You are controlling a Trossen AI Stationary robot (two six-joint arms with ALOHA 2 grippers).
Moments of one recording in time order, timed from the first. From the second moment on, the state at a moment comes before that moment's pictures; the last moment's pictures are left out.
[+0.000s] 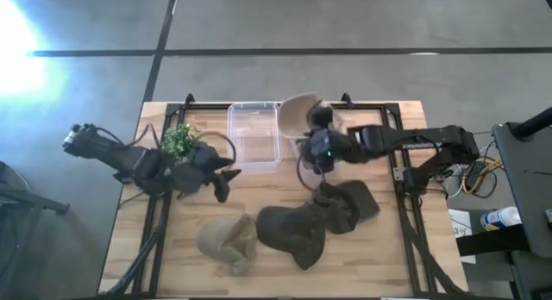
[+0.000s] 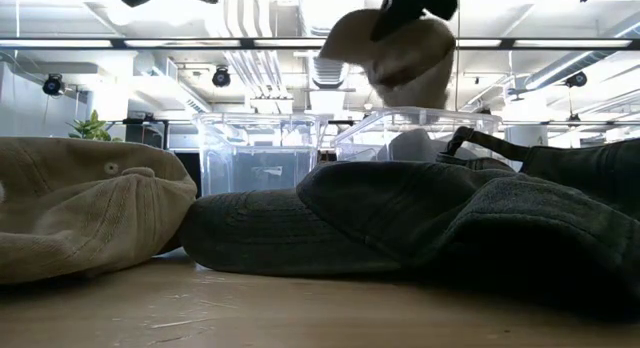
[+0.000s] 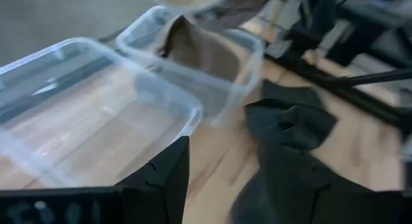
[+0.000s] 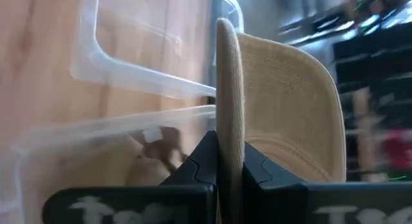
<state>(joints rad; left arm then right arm) -0.36 1.05 1.11 -0.66 -0.67 -0.73 0.05 1.51 1.49 -0.82 0.66 -0.52</state>
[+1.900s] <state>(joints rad) -0.16 1.15 1.08 -0.60 -0.24 -0.65 0.09 1.50 1.37 -1.01 0.43 -0.45</state>
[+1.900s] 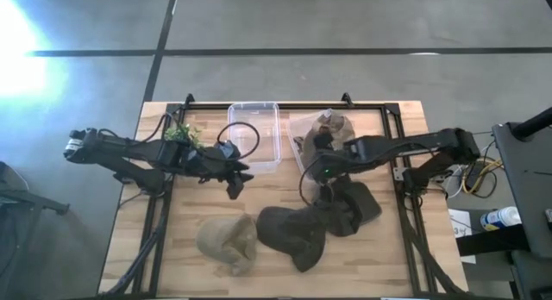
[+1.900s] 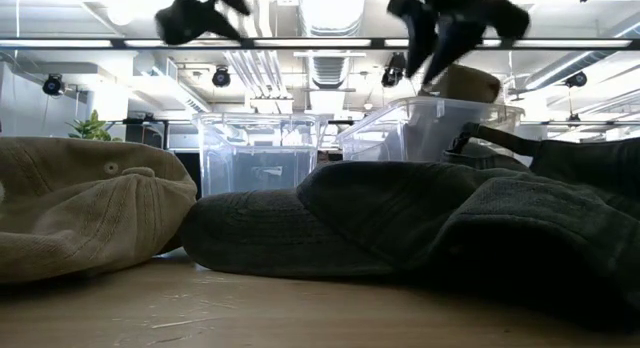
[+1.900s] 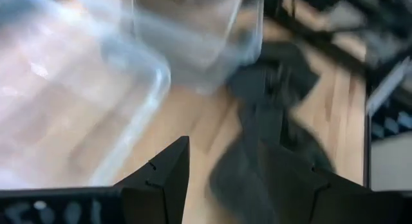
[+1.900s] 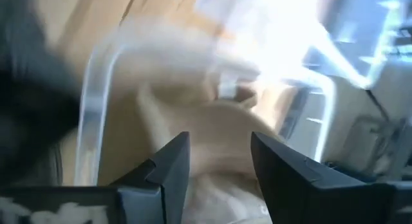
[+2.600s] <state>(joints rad) -0.51 1.14 0.81 -1.08 0.01 -1.44 0.15 1.48 1.37 -0.76 0.05 0.32</state>
